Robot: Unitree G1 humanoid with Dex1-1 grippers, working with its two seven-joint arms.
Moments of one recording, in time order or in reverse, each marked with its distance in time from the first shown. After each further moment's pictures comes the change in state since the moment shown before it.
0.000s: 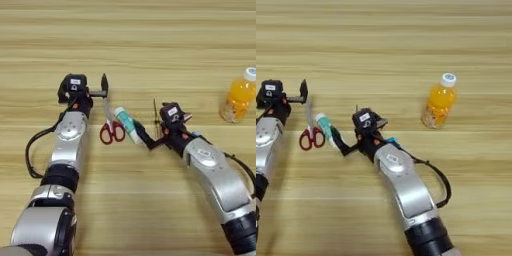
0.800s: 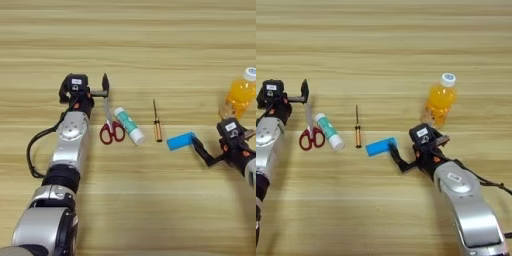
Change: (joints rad) left arm 0.001 -0.008 -0.001 -0.007 0.009 0.004 0.007; right arm 0.201 -0.264 -0.197 -0.244 0.020 0.219 0.078
